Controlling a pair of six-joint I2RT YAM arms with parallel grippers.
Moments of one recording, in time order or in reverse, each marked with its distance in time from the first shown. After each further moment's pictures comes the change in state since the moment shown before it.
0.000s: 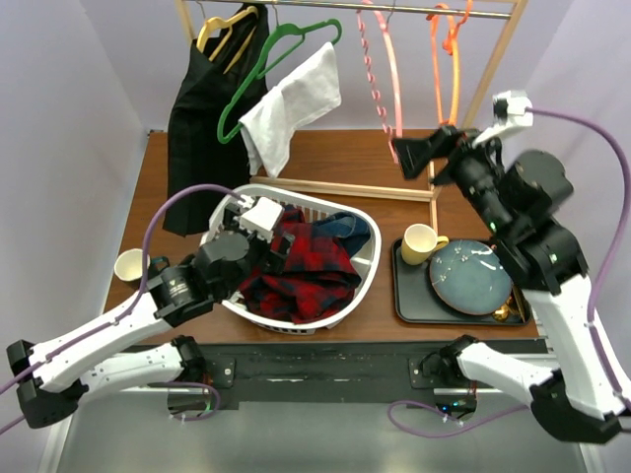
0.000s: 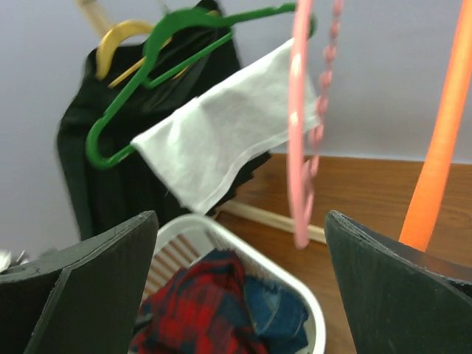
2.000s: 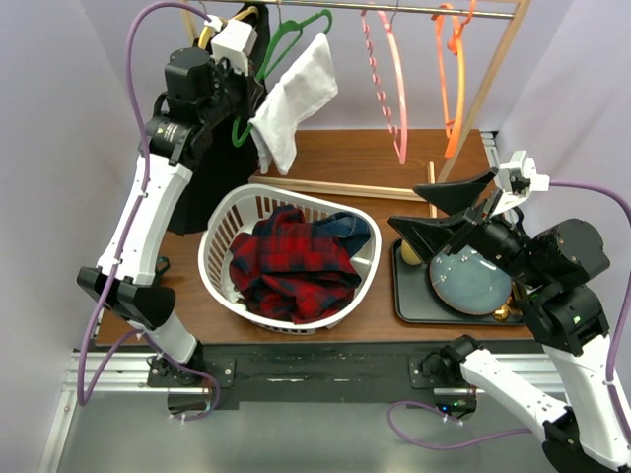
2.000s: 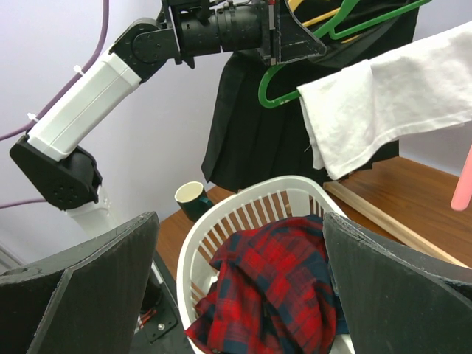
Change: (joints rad) left arm 0.658 0.801 1.173 -0.207 0.658 0.073; right arm 0.000 -0.308 -0.268 0.102 -0.489 0.032
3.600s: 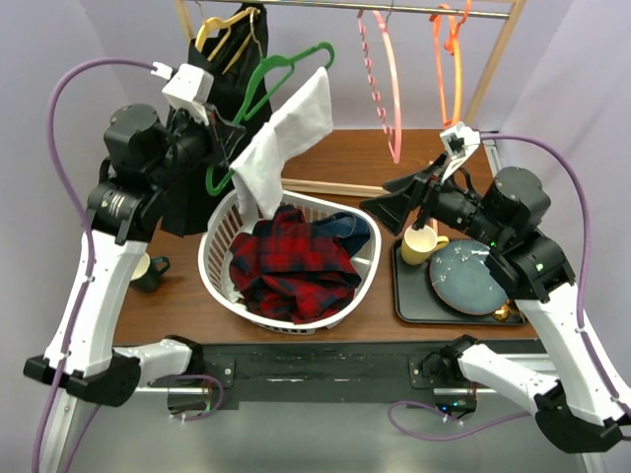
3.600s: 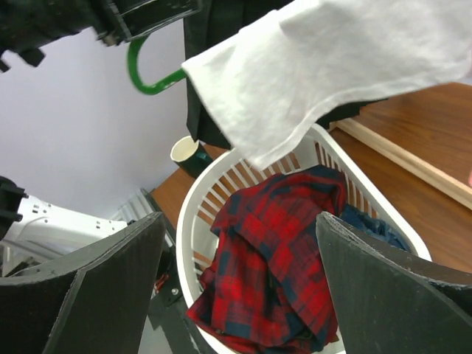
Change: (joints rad) left arm 0.000 -0.443 -0.356 -0.019 0.105 -0.132; right arm 0.005 0.214 0.079 -0.110 -0.033 0.023
